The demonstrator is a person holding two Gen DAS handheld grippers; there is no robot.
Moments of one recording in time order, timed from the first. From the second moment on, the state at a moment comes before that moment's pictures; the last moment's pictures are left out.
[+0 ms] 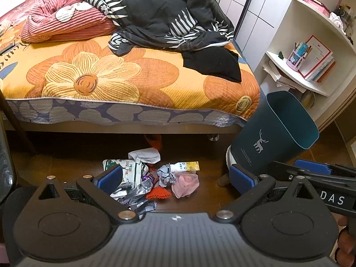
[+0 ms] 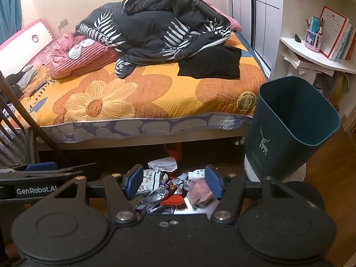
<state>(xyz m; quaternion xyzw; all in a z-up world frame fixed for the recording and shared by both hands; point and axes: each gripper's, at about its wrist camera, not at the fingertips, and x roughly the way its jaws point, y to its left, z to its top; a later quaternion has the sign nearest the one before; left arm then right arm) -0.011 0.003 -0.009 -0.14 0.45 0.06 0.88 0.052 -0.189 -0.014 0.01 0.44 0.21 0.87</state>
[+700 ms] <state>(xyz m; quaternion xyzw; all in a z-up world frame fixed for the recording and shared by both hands) -0.011 0.001 -0.010 -0.14 0.45 0.05 0.88 0.053 -0.188 -0.015 0.01 0.44 0.21 0.87</state>
